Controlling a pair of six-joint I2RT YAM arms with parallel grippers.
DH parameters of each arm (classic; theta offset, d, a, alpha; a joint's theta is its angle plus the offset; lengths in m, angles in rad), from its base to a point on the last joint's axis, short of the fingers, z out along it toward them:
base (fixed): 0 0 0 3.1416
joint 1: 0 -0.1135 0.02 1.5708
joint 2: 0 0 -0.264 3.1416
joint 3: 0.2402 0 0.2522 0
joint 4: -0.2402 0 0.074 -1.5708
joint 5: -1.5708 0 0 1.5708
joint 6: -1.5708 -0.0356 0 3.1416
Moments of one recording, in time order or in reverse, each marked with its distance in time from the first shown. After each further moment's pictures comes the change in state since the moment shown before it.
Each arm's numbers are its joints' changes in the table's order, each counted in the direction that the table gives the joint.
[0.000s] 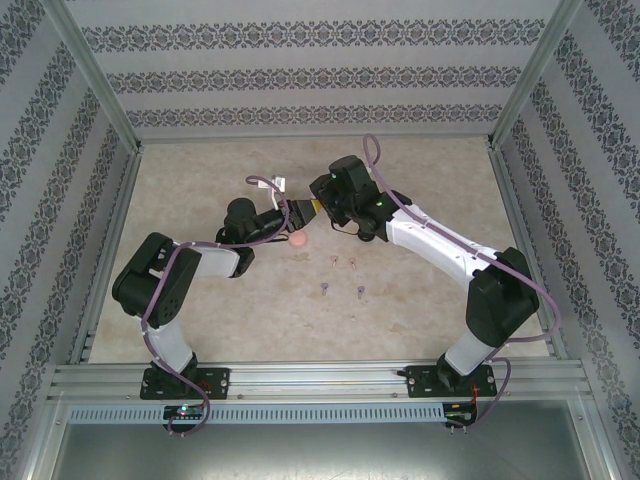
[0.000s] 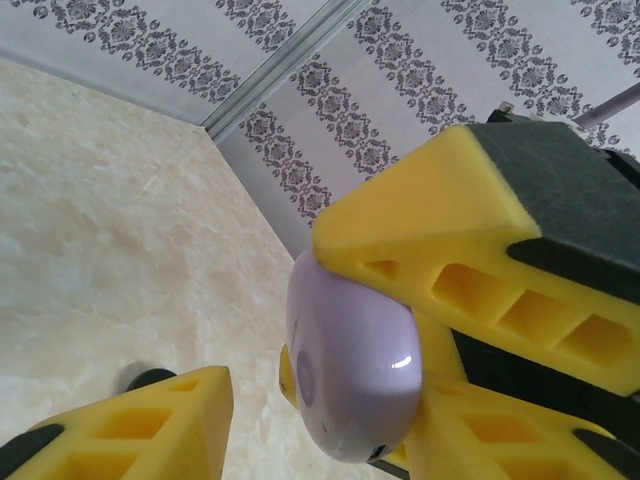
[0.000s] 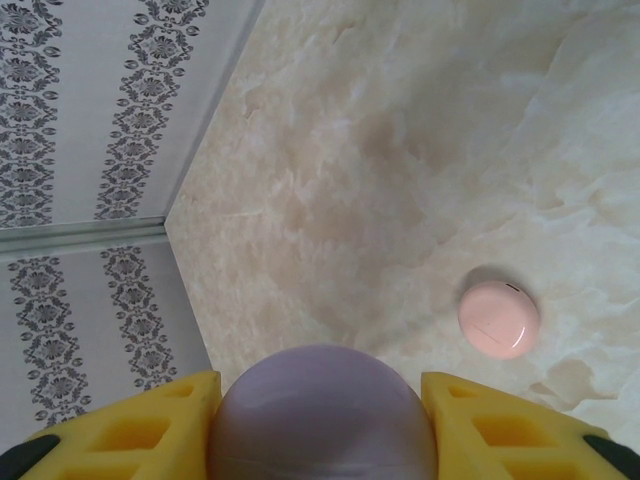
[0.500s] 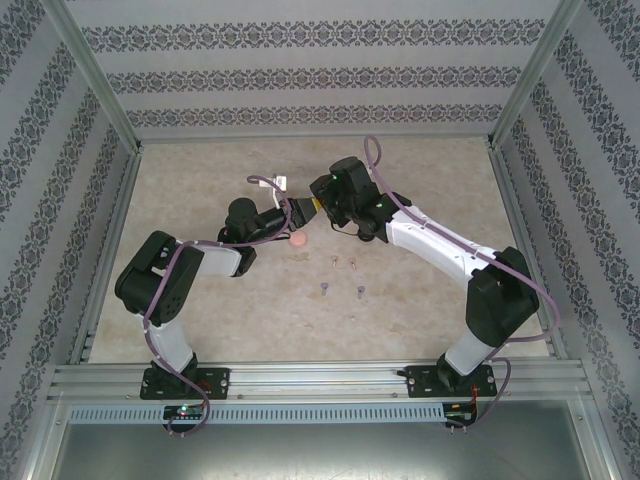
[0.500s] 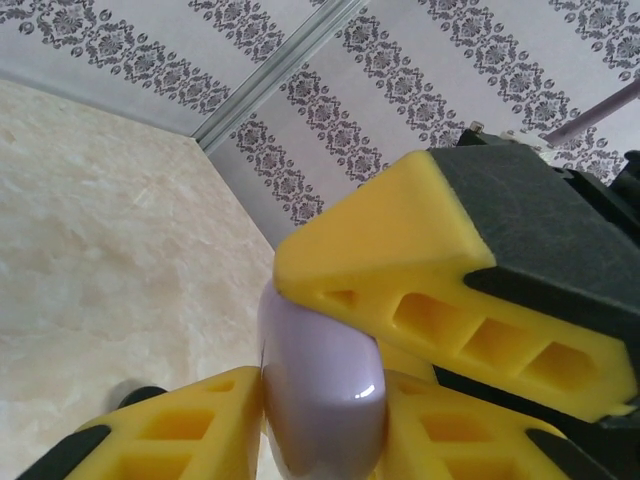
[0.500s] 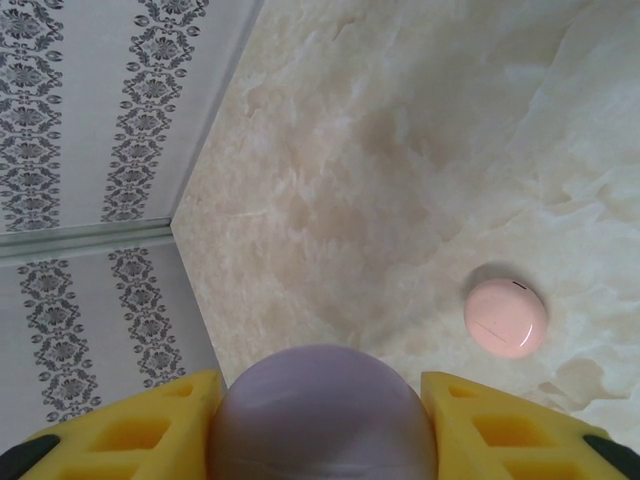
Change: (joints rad) left arm 0.006 0.020 0.011 0.042 0.010 0.003; right arm 0.000 0.000 -0.021 0.034 0.011 -0.026
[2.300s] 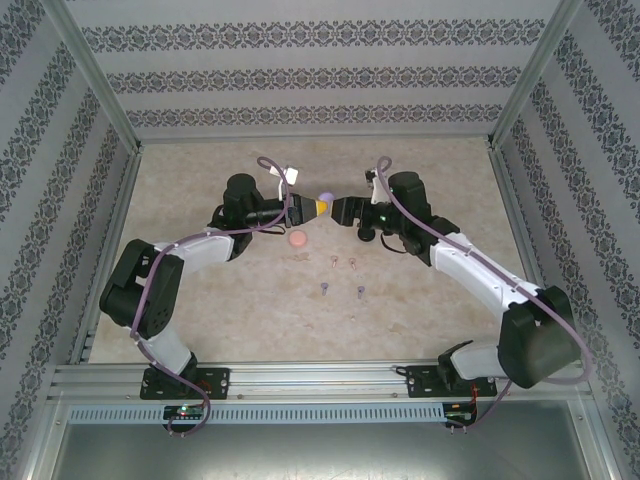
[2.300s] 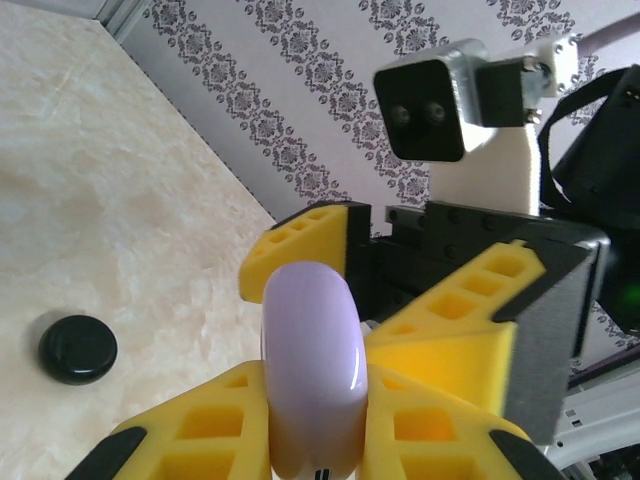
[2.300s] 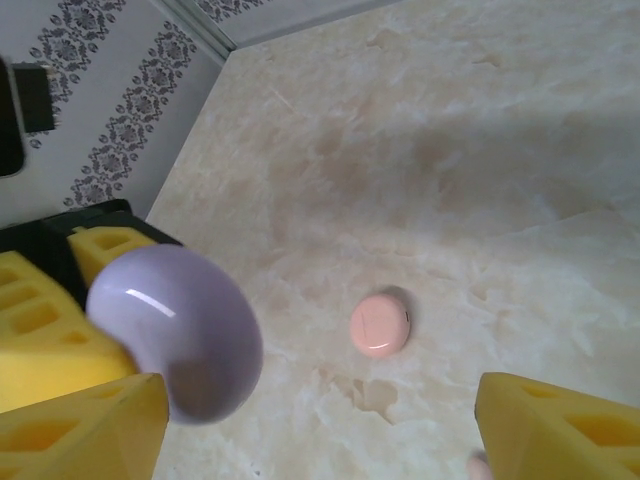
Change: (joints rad) left arm -0.036 -0.114 0.157 -0.441 -0.327 -0.155; right arm 0.218 -0.266 -0.359 0.231 0.438 0.924
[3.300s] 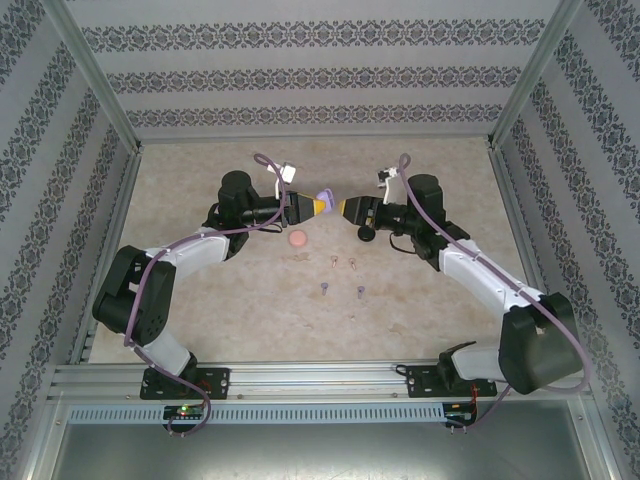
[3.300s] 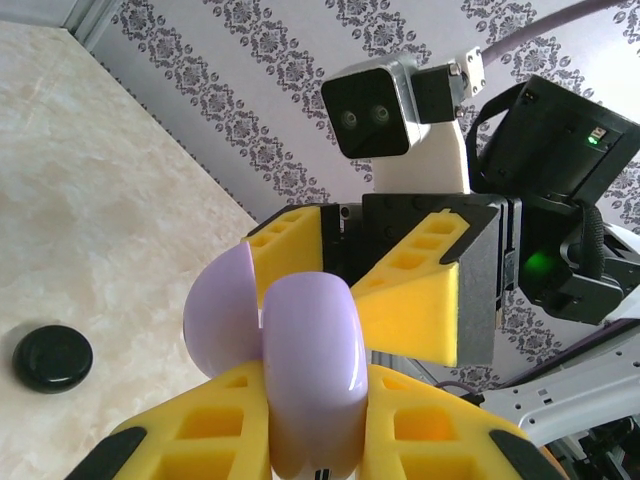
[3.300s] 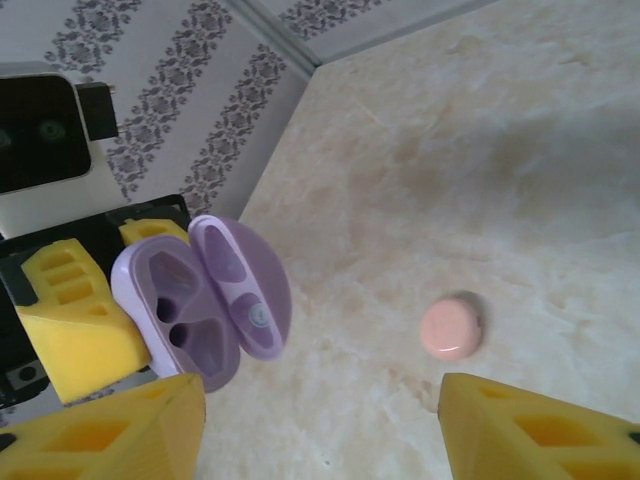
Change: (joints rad) left arm -0.006 -0.051 0.002 -0.025 -0.050 -0.013; right arm 0.094 -0.040 -0.097 0.181 0.258 -0.096
